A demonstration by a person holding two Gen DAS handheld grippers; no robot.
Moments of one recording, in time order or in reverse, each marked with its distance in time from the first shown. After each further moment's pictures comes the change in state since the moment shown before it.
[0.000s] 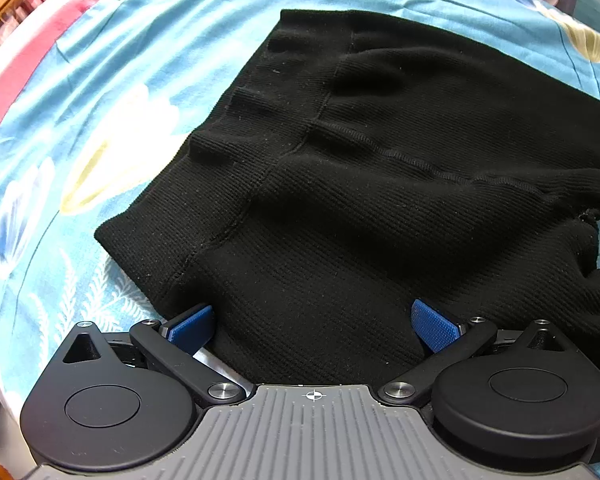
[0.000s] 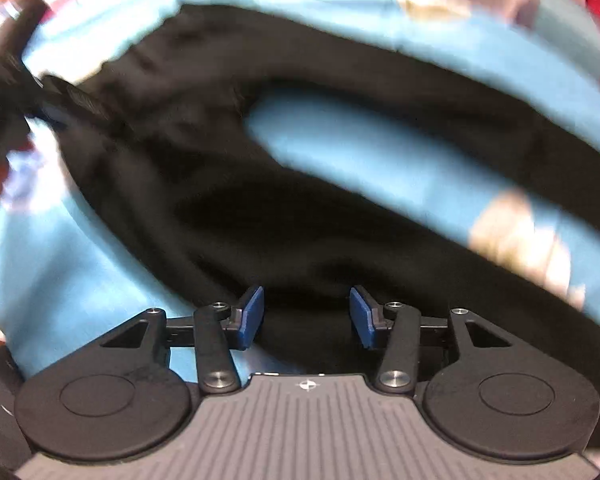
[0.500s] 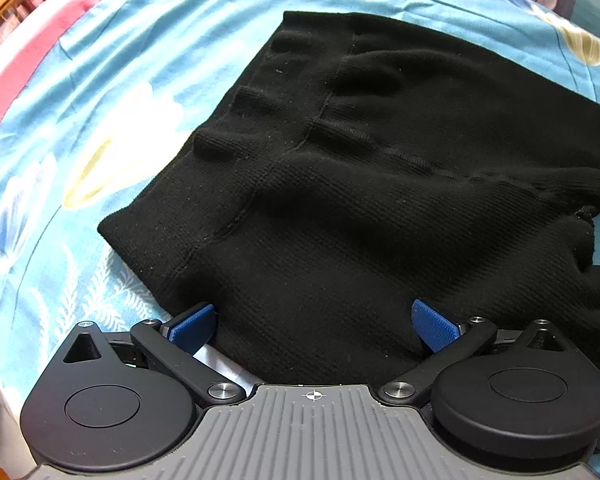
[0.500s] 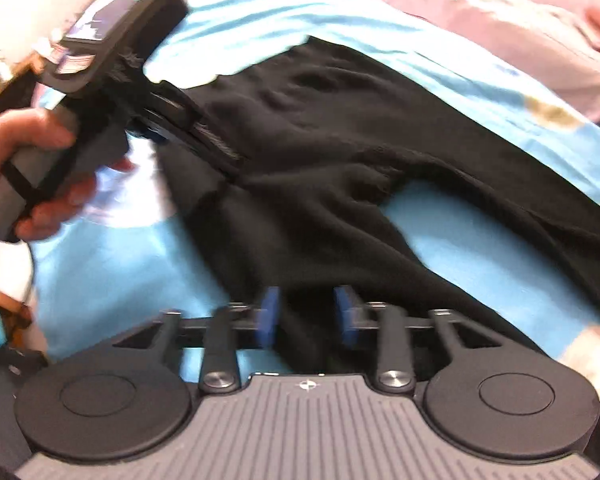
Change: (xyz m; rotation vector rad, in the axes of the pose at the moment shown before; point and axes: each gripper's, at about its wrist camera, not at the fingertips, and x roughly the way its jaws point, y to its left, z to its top) left arm -0.006 0.007 -0.009 0.004 -0.014 -0.010; right arm -0.005 0.068 0.026 -0.250 -0.175 0.114
